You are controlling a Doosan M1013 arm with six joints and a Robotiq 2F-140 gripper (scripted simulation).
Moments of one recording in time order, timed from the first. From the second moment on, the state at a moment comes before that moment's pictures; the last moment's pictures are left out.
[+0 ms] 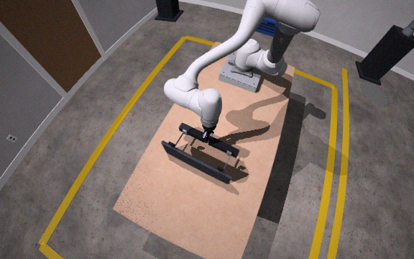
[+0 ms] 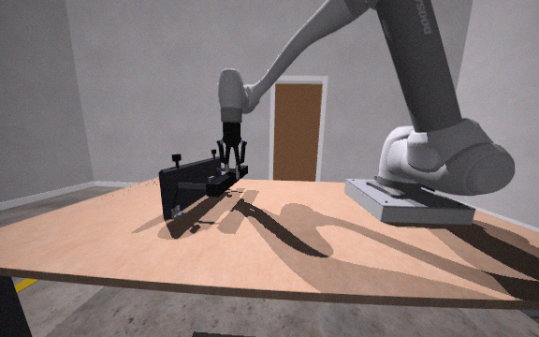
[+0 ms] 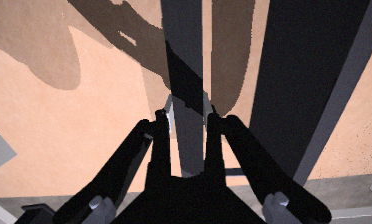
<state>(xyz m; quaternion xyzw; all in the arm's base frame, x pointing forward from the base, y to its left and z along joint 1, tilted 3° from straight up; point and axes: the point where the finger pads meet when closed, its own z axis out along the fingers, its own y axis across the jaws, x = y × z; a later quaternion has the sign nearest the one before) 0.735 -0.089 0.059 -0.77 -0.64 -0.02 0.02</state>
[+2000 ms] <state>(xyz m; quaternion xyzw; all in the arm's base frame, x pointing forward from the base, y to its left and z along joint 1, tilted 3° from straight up) 0.735 -0.093 0.117 -0.77 -0.64 -0.02 0.02</state>
